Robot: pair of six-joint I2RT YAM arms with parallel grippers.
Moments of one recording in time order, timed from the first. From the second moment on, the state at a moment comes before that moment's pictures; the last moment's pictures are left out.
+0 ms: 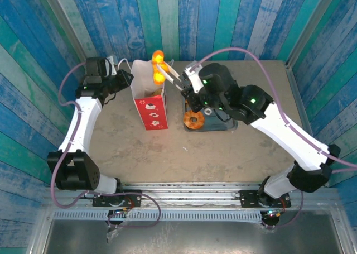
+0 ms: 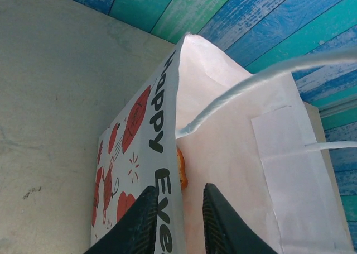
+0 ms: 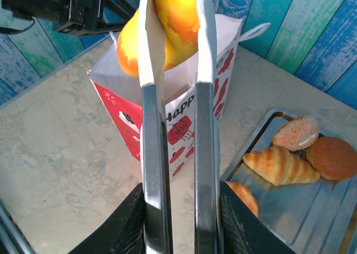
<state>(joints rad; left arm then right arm) 0.01 1.42 1.33 -0.52 0.39 -0.44 0.95 1.52 1.85 -0.91 0.20 0.11</state>
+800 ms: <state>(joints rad) 0.01 1.42 1.33 -0.49 0.40 -0.45 0.97 1.83 2.05 -1.00 0.25 0.07</state>
